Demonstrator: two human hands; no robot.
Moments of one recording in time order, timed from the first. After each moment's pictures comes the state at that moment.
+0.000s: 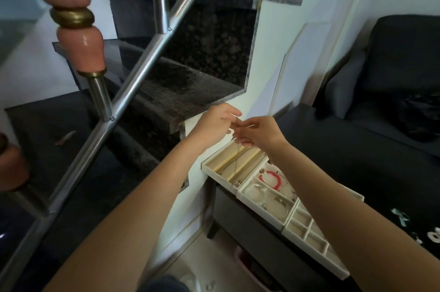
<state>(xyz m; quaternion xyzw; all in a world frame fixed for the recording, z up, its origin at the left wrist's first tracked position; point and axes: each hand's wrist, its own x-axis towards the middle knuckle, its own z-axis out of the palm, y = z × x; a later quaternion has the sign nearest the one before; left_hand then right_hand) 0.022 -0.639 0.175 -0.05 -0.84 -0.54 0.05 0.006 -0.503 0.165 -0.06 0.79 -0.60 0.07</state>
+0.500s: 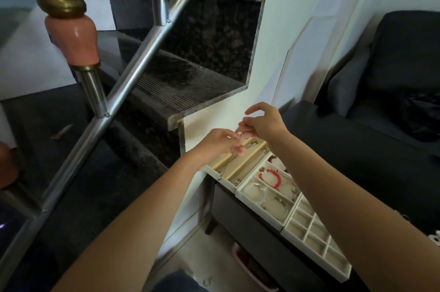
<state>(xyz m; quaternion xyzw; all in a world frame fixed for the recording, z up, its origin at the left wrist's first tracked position) 0.013 -0.638 0.125 -0.02 -0.76 -0.64 -0.11 -0.018 -0.506 0.170 0.00 0.79 -0.61 0.04</state>
